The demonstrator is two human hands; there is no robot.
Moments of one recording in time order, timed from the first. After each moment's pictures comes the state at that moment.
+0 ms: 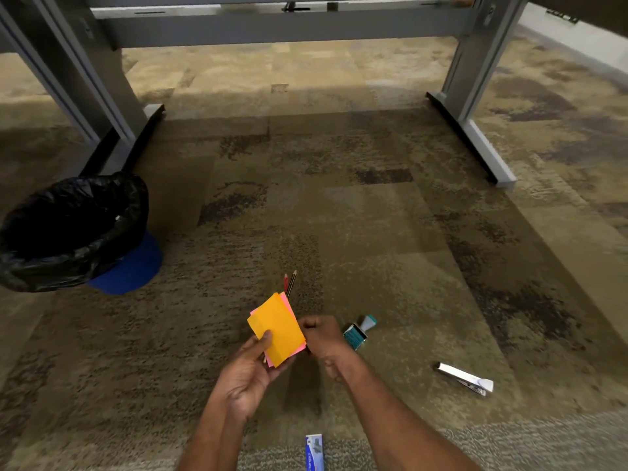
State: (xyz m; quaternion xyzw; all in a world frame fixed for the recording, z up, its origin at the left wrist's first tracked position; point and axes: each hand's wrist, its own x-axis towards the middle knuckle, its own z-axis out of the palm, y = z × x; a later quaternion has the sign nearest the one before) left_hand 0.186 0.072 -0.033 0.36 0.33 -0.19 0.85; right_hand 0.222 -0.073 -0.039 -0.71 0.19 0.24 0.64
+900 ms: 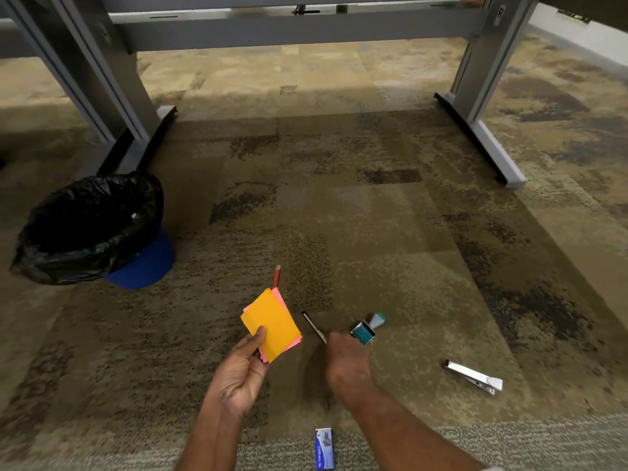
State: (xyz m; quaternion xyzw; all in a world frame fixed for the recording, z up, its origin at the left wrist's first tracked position) left_hand 0.183 0.094 -0.024 0.29 0.33 -0.12 0.89; right_hand 0.194 -0.079 -0.041 -0.97 0.05 0.20 0.11
